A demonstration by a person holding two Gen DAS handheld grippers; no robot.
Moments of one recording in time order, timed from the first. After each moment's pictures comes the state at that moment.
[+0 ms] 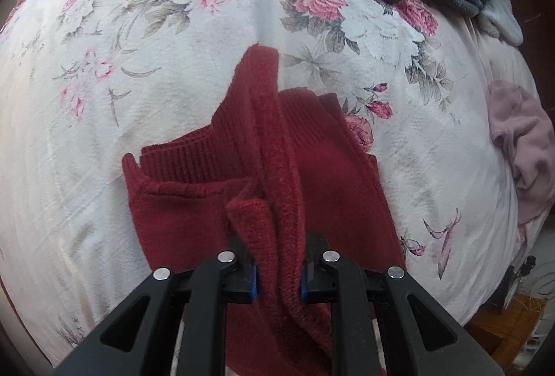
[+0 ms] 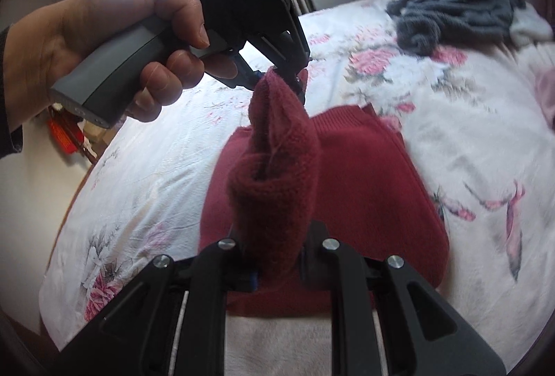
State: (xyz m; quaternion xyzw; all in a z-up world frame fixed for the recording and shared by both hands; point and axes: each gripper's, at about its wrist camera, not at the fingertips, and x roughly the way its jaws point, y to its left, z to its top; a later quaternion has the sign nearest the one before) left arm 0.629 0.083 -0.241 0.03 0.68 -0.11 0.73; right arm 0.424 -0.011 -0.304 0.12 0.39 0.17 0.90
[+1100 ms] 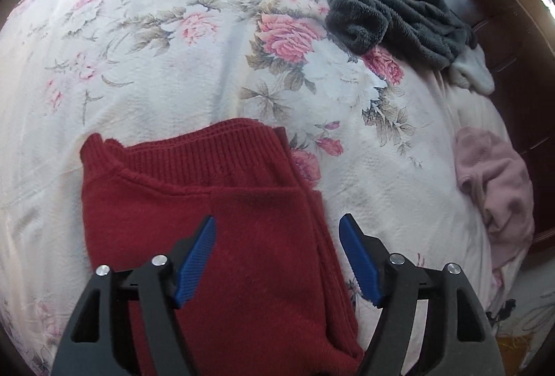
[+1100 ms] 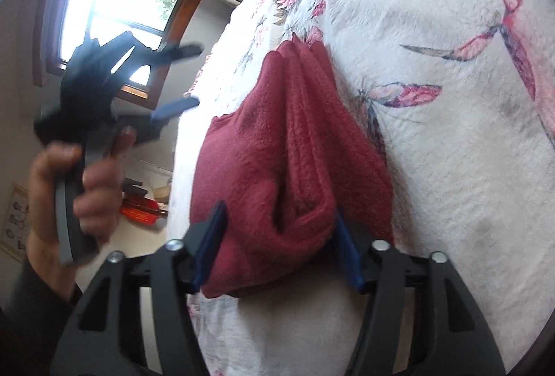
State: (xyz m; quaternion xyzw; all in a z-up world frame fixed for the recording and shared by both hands) left arm 0.570 0.089 -0.228 -0.10 0.56 -0.14 0.81; right arm 0.438 -0.135 -0.404 0.41 0.45 0.22 0.76
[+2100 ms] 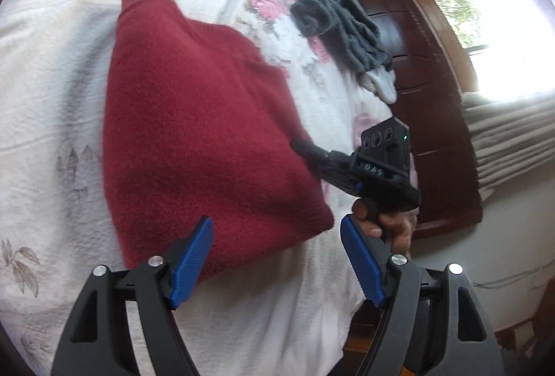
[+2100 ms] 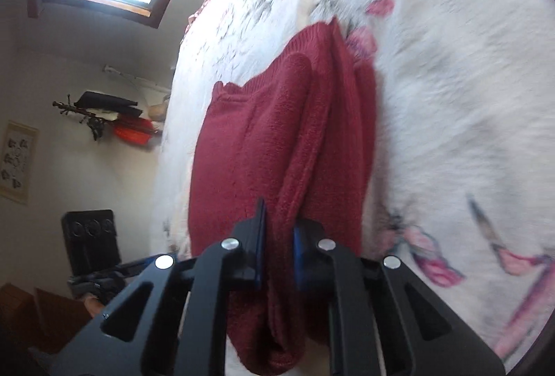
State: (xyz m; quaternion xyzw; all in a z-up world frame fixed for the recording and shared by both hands) left arm 0.438 0.184 -0.273 -0.31 0.52 -0.31 0.73; right arm 0.556 -0.139 -0.364 0.28 0.56 0.30 0.72
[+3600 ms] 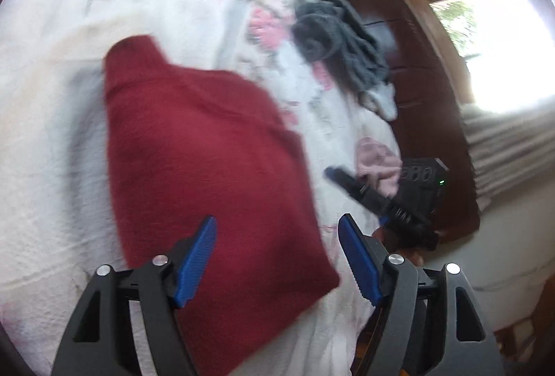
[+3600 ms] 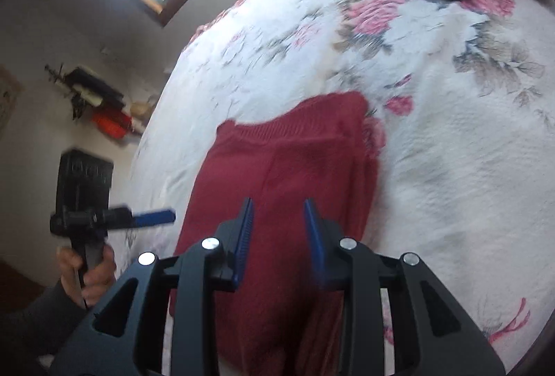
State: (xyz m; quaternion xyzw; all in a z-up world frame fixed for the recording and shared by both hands) left arm 0.519 0.200 -0.284 -0.30 0.52 -0.33 0.73; right arm 0.567 -0.116 -0.333 0.16 0.51 0.31 0.78
